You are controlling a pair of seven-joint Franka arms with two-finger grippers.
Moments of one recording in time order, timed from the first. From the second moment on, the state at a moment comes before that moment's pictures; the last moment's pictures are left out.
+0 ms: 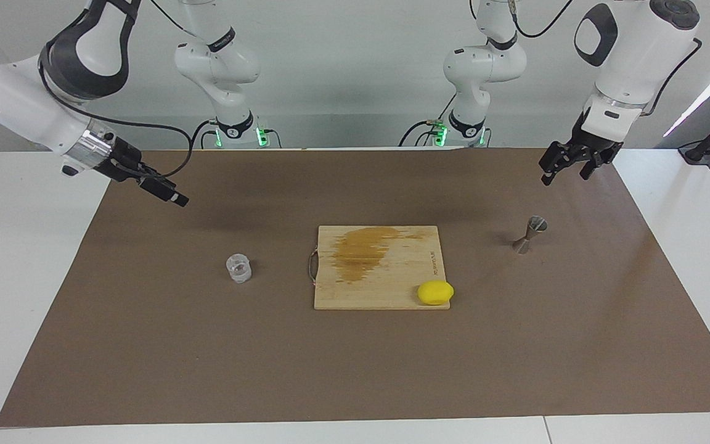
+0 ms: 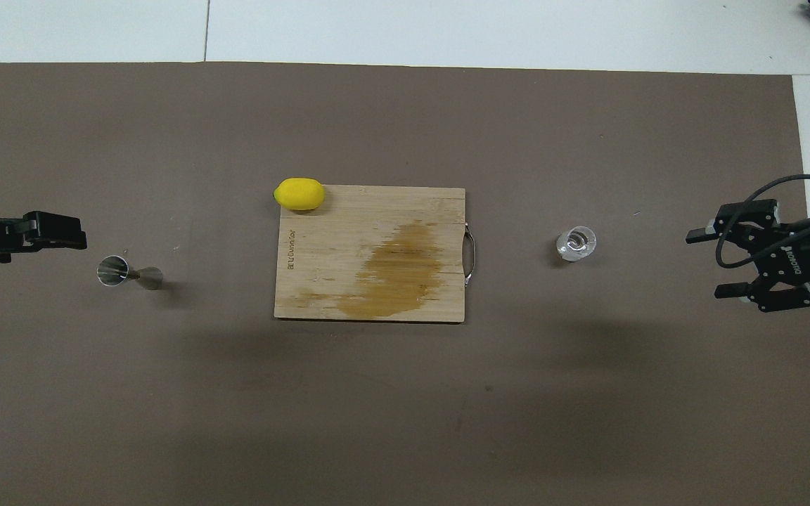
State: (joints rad) left arm 0.02 -0.14 -0.05 -1.87 -0.05 1.79 -0.13; right arm -0.19 -0.01 -0.08 -1.96 0.62 1.72 0.45
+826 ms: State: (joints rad) left arm 0.22 -0.04 -0.02 -1.89 -0.57 1.68 0.27; right arm -0.32 0.19 -0.09 -1.98 0.89 1.67 0.49
